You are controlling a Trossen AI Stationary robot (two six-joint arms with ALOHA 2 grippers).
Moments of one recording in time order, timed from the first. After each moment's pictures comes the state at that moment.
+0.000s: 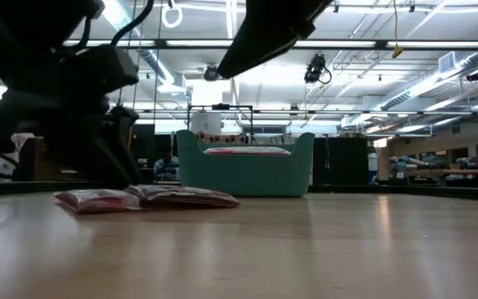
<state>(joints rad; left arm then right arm) -0.43 1.53 0.53 0.15 -0.40 -0.17 0.39 1.86 1.39 -0.37 0.56 0.13</state>
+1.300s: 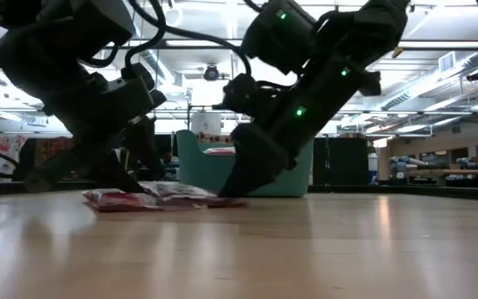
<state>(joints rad) -0.36 1.64 0.64 -0.06 -0.62 0.35 0.19 2.04 1.10 0.07 0.36 0.25</state>
